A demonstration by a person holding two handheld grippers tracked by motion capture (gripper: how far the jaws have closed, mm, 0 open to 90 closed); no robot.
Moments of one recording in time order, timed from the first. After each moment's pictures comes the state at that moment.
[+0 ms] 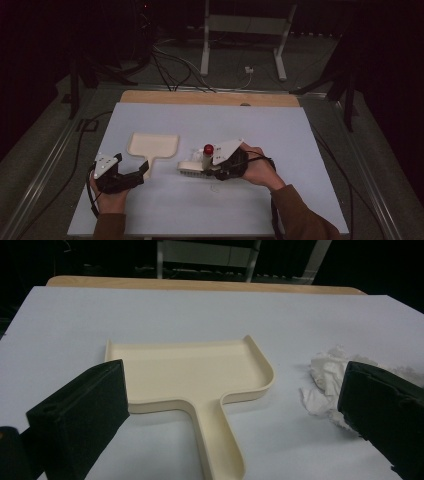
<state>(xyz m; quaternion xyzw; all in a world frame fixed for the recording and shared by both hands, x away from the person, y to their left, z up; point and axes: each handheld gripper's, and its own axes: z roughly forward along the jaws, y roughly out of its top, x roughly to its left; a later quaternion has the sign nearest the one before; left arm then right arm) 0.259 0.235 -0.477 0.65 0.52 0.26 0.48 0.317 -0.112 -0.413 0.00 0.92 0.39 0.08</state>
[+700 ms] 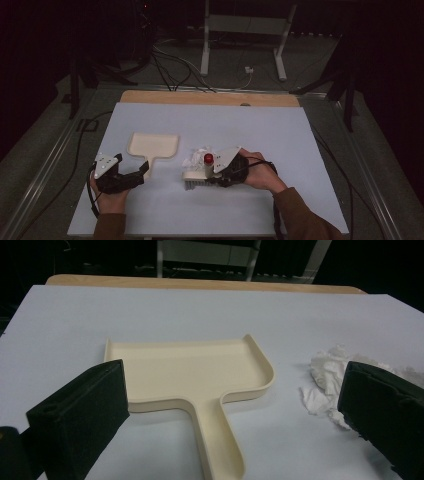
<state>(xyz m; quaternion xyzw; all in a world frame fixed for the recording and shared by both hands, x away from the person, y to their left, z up) 0.259 0.235 -0.478 0.65 0.52 0.26 0.48 0.315 -0.113 -0.438 -0.02 0.94 0.34 0.08</state>
